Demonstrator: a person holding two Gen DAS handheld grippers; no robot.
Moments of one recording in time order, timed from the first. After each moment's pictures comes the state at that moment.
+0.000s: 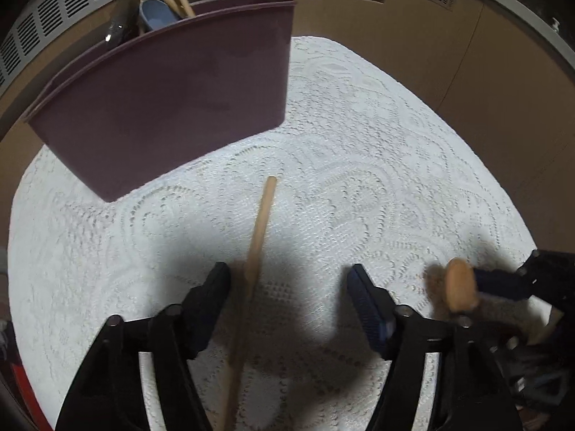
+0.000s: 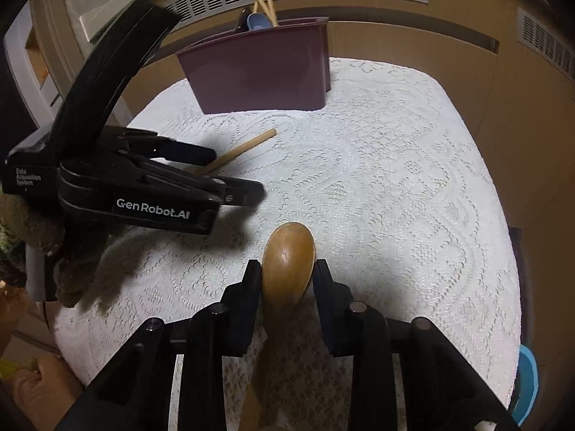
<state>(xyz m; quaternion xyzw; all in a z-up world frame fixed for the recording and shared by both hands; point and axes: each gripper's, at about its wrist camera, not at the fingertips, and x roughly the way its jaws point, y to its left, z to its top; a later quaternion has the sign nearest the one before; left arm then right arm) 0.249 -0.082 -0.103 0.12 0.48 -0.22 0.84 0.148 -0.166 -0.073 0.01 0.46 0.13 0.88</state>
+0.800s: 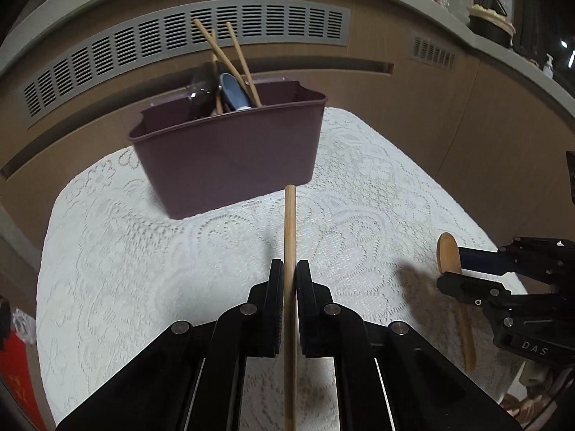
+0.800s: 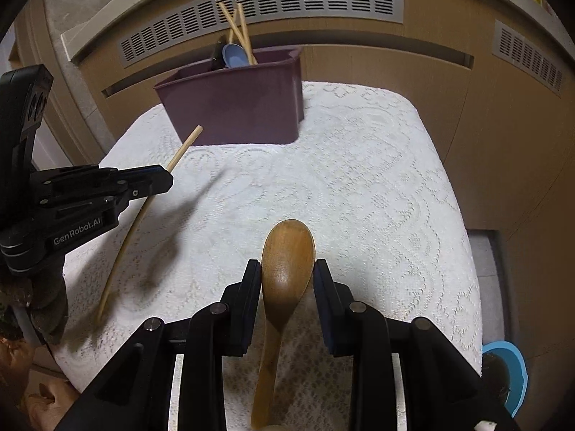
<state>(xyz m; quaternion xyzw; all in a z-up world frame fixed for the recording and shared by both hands) 0.199 -0.032 -0.052 0.06 0.38 -0.21 0.90 0.155 -0.161 -0.042 -0.01 0.44 0.09 0.89</state>
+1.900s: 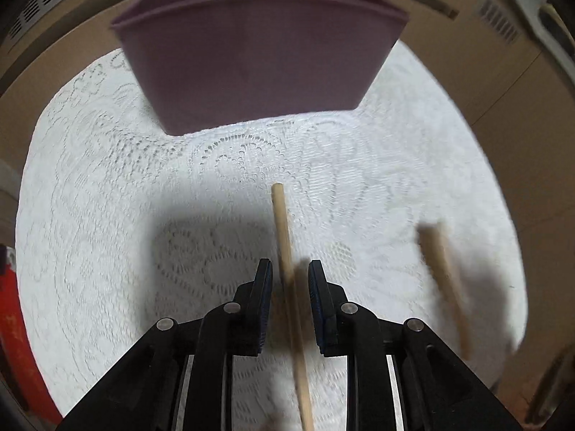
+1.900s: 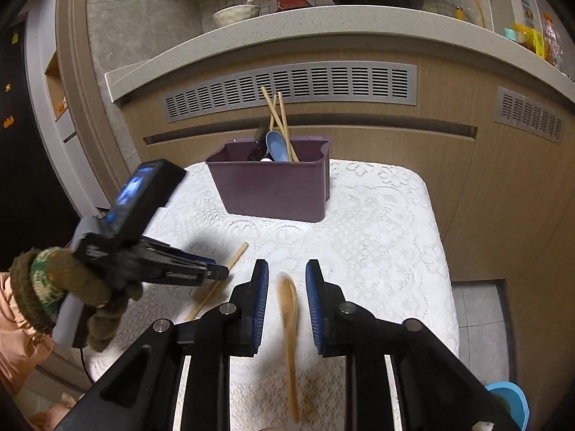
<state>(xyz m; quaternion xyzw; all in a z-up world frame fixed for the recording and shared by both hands) 0.265 -0.035 -0.088 0.04 0.57 -0.15 0.81 0.130 -0.160 0.020 0.00 0.34 0.13 0.93</state>
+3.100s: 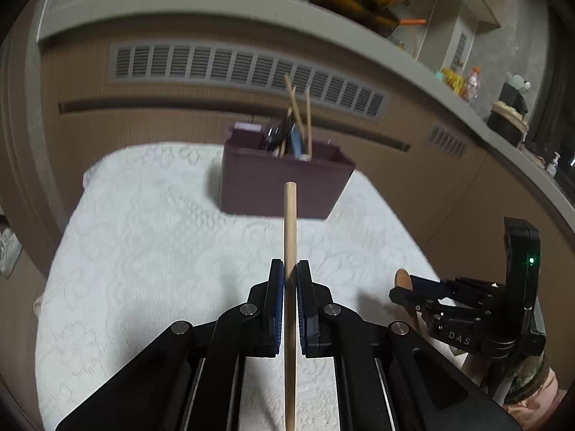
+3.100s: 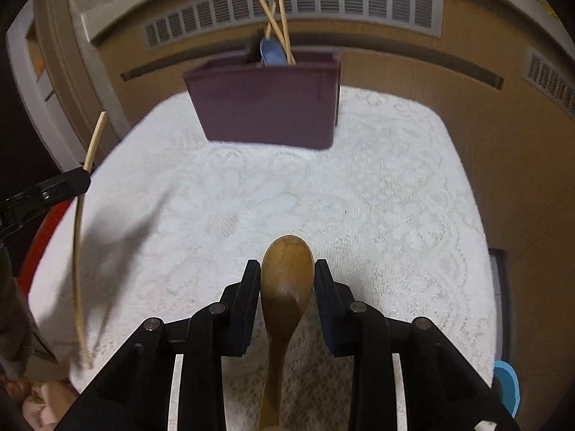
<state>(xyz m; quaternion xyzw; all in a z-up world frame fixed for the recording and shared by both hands) 0.140 0.048 0.001 -0.09 0.31 -0.17 0.93 0.160 -0.139 -0.034 -0.03 0.43 0.12 0.90</state>
